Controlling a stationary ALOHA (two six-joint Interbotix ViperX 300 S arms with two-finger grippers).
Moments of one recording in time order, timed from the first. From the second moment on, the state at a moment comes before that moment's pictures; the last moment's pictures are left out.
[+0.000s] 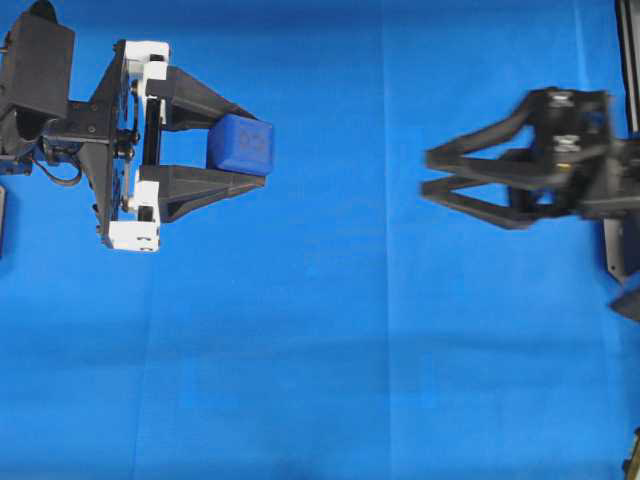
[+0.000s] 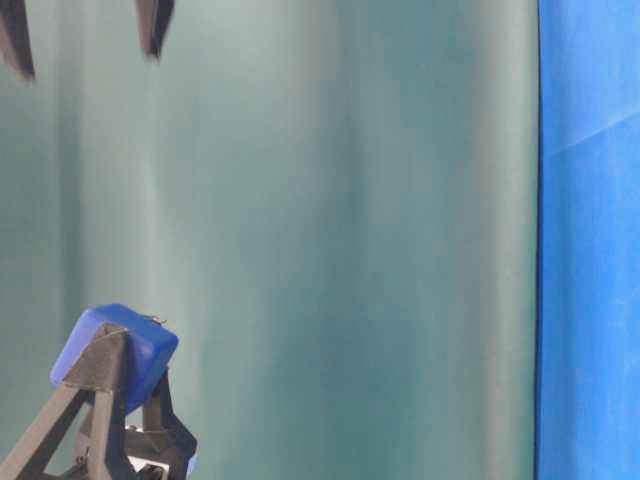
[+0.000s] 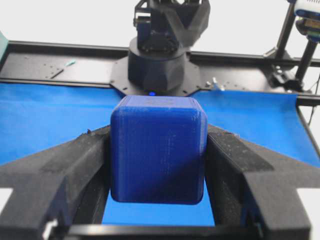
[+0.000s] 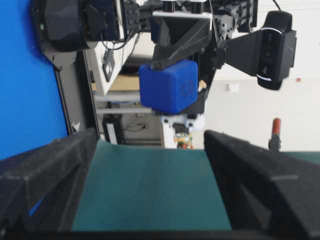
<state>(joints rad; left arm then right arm) 0.00 -0.45 0.73 0.02 -0.25 -0.06 0.00 -0.60 0.77 -0.79 -0.15 -0.53</state>
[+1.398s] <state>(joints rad) 0.00 -0.45 0.73 0.02 -0.24 -0.06 -0.03 -0.12 0.36 -0.79 -0.23 -0.54</state>
